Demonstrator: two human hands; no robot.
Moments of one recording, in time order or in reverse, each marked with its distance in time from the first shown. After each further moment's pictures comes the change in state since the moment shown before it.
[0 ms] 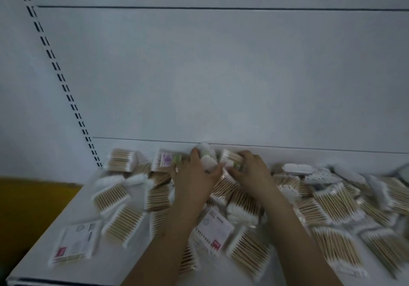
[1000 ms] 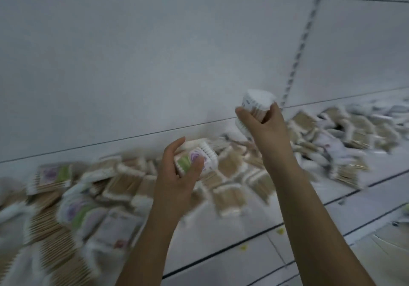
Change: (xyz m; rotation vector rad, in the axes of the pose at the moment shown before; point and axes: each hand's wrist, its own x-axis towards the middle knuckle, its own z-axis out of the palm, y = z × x) left_hand -0.110 0.125 0.033 -1.036 -0.320 0.224; right_hand -0.106 0.074 -0.184 0.718 0.693 0.136
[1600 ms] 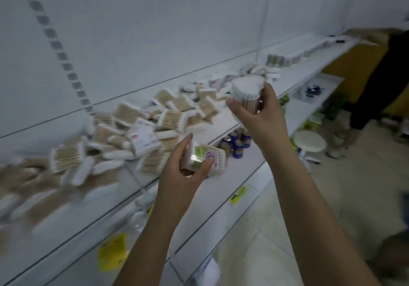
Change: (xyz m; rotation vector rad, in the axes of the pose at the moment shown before) left_hand -0.126 -0.005 0.444 -0.027 -0.521 0.097; right_hand 0.024 0.024 -0.474 -0.252 0.307 -0.089
